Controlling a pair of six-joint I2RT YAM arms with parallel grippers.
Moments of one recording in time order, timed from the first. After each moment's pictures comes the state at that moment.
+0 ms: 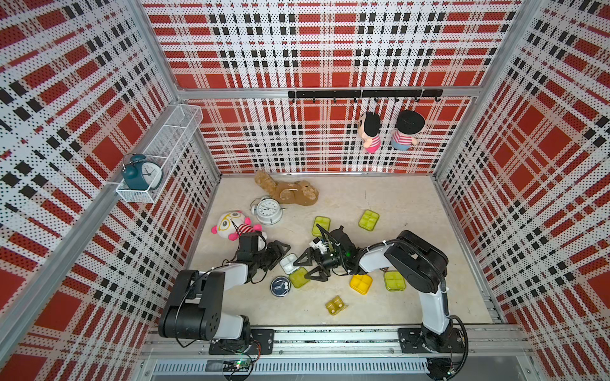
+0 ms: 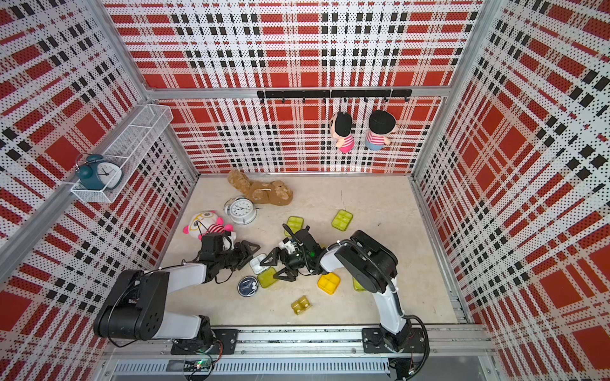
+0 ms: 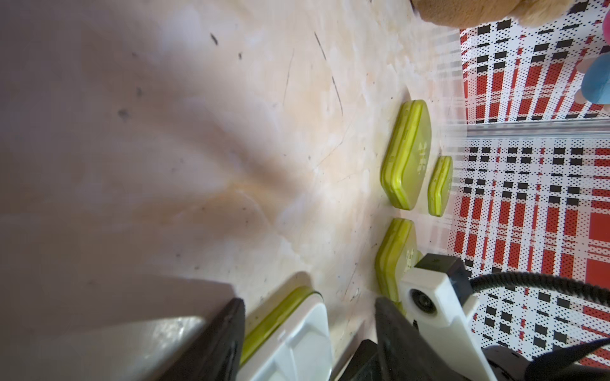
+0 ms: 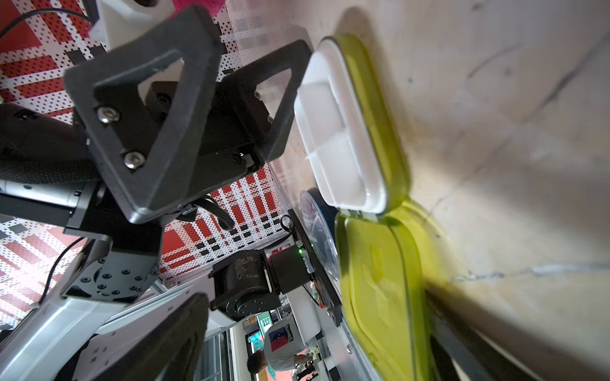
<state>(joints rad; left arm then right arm) -0.08 1.42 0.39 0.23 0.56 -0.83 0.83 2.03 0.94 0.57 -0.86 1.34</state>
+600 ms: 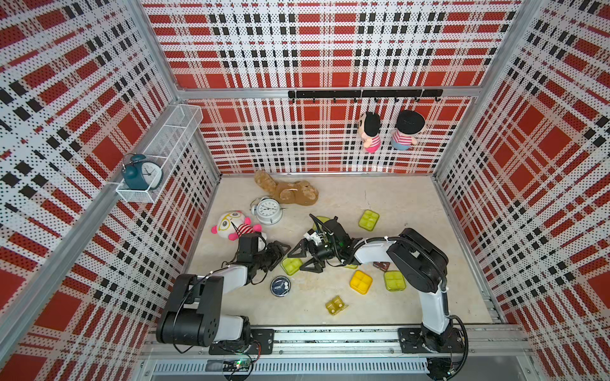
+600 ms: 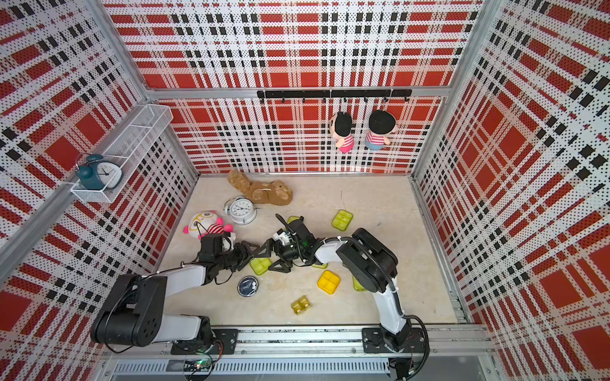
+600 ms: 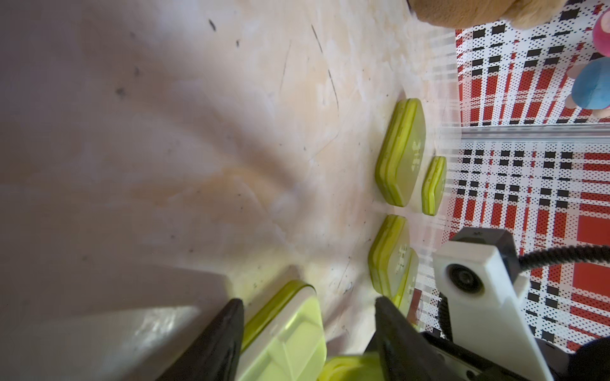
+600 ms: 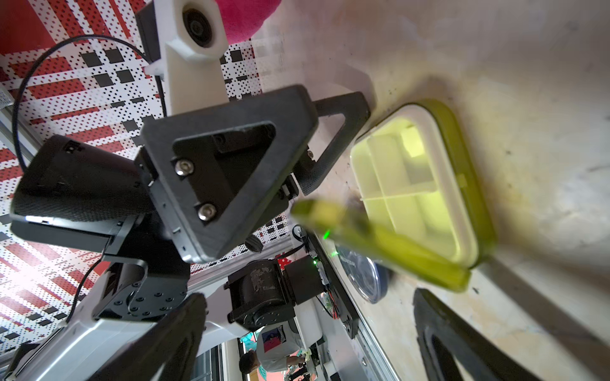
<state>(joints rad) -0.07 1.38 0.38 0.22 0.56 -0.86 0.82 2.03 1.10 0.39 -0.86 1.28</state>
